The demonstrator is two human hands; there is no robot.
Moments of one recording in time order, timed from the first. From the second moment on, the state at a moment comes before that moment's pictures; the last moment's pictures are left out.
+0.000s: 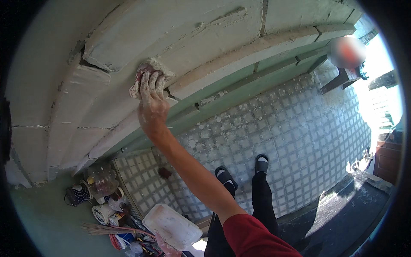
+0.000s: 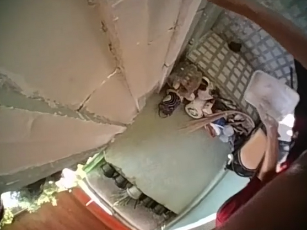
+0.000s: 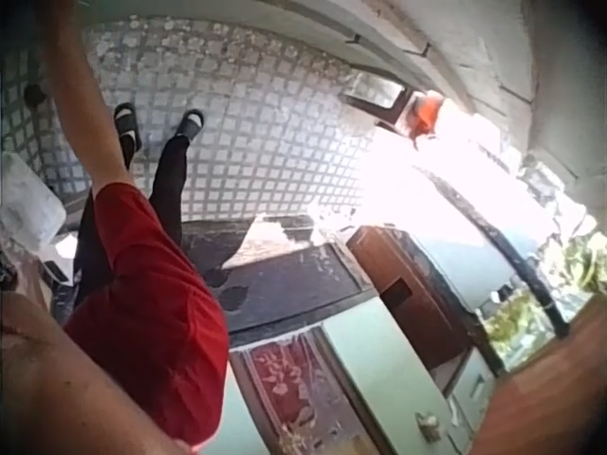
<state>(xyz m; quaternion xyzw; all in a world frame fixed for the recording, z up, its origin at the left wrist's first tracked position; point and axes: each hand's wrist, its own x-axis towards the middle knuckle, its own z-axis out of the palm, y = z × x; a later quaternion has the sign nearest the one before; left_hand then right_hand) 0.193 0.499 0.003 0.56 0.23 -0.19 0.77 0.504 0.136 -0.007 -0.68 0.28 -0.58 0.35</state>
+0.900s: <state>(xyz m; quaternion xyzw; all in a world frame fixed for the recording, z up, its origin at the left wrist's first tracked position) 0.159 0.408 0.012 0.57 0.27 -0.20 0.75 0.370 -0.088 -0.020 -0.55 0.25 -0.66 0.44</state>
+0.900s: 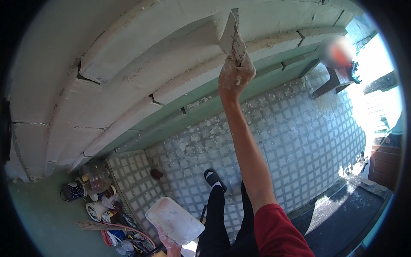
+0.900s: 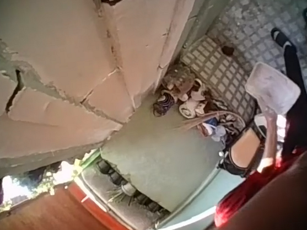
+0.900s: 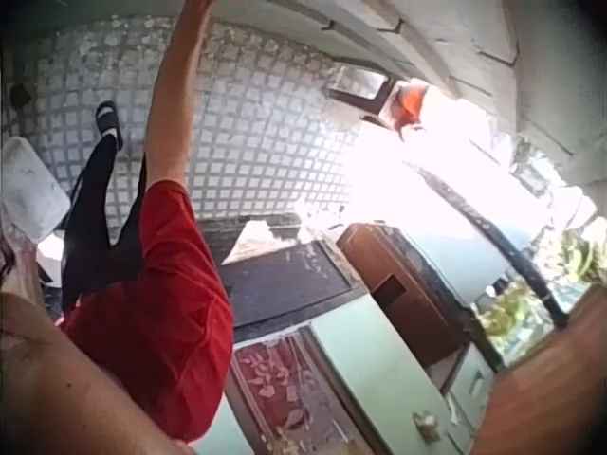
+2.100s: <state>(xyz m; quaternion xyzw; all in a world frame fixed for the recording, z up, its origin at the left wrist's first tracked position) 0.171 0.430 0.004 0.58 0.30 -0.21 0.73 0.439 0.022 -0.010 -0.68 0.15 -0.66 0.28</state>
